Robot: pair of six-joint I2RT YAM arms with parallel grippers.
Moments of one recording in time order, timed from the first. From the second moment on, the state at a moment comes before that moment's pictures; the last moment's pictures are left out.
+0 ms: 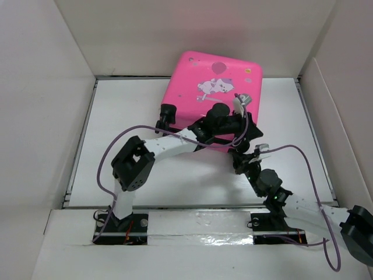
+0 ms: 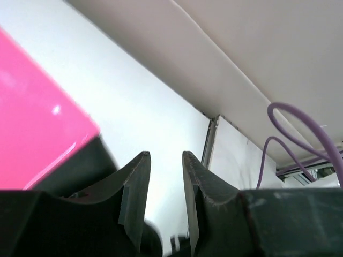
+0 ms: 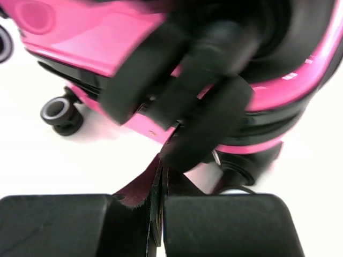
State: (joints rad) left arm -0.95 1.92 1.45 0.32 0.39 -0.59; right arm 0.82 0.77 0.04 0.74 0.47 0.27
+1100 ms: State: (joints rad) left arm -0.84 1.66 0.93 0.40 0.33 -0.66; right arm 0.88 0.50 0.05 0.53 0.70 0.40
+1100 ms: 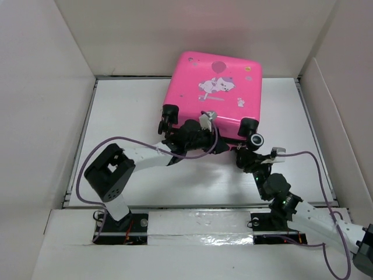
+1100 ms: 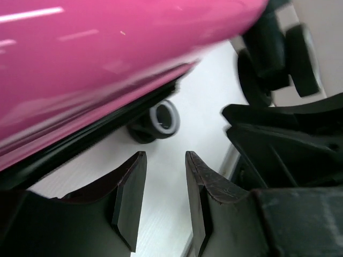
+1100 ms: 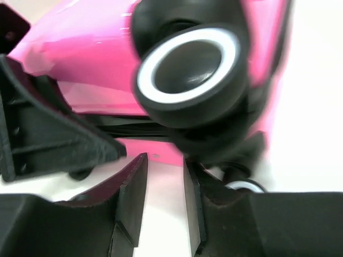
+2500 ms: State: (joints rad) left arm -0.87 1.08 0.68 0.30 0.04 -0.61; right arm 0.42 1.05 0.09 0.90 0.48 0.34
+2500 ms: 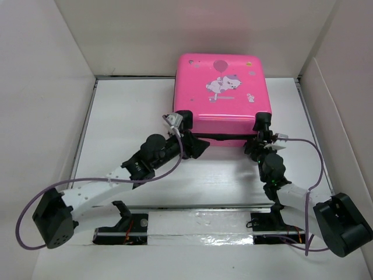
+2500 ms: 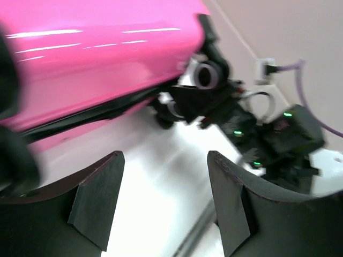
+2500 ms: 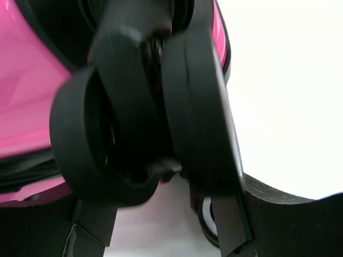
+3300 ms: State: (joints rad) left arm -0.63 1.08 0.53 0.27 -0.10 -0.59; right arm 0.38 1.19 0.11 1.07 0.37 0.27
